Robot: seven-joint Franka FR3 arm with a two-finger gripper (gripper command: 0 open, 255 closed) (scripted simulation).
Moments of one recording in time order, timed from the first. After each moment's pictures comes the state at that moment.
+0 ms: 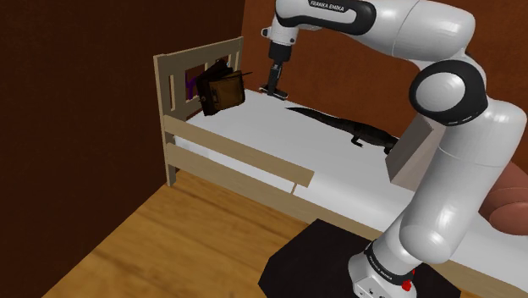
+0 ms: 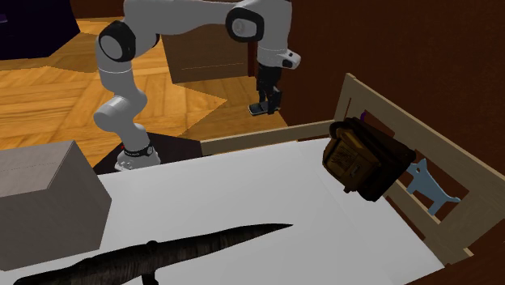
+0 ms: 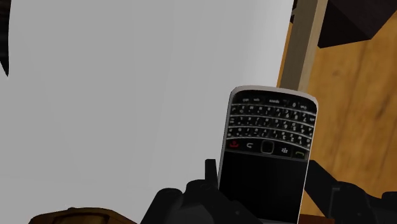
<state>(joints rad) 0.03 0.24 0.01 -1.38 0.03 1.56 -0.63</state>
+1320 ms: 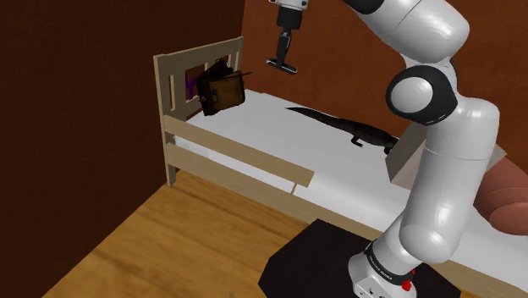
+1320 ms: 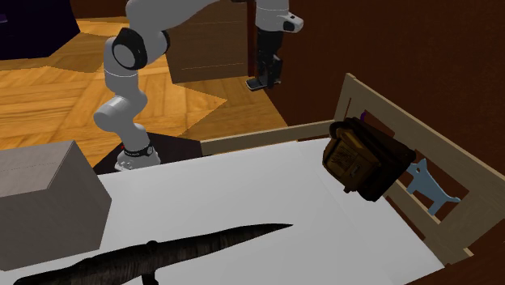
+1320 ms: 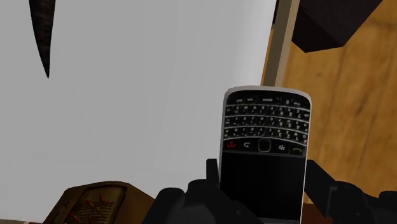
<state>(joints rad) 0.03 0.36 0.01 -0.93 0.03 1.23 -0.62</state>
